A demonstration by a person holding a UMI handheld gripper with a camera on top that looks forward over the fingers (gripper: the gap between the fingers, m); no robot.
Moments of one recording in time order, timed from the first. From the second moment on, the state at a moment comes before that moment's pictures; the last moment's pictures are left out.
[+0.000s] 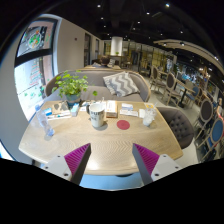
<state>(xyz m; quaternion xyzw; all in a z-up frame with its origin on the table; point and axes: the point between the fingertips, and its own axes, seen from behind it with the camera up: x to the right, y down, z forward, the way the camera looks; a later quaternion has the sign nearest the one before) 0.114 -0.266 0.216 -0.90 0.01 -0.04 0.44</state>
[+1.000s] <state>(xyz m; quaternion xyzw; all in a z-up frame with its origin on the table) -0.259 -0.130 0.120 -0.87 -0.04 0.07 0.49</state>
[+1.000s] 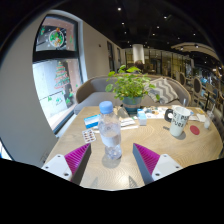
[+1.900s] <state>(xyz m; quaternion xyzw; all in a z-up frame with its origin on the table) -0.283 -0.037 0.092 -0.84 -0.03 0.08 0.53</state>
